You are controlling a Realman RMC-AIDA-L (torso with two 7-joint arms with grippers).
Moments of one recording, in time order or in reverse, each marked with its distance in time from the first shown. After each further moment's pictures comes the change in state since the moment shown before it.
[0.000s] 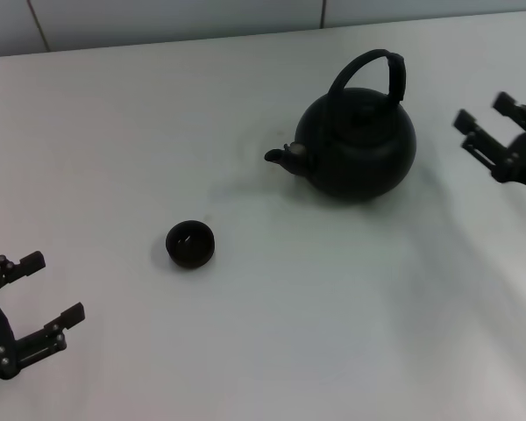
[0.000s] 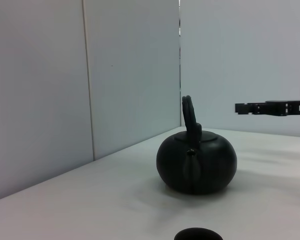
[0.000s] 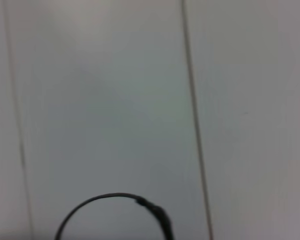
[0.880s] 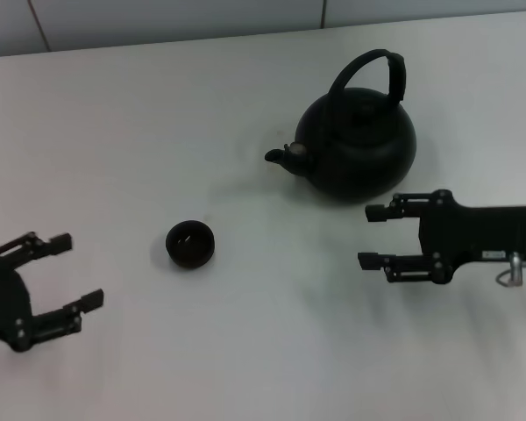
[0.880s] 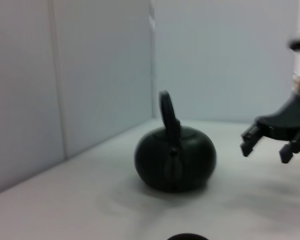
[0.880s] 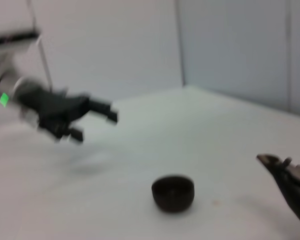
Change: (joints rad) left arm -0.116 0.025 0.004 0.029 0.107 -0.004 -0.078; right arm 0.194 -0.073 0.002 -0.216 -0.830 -0.232 0.301
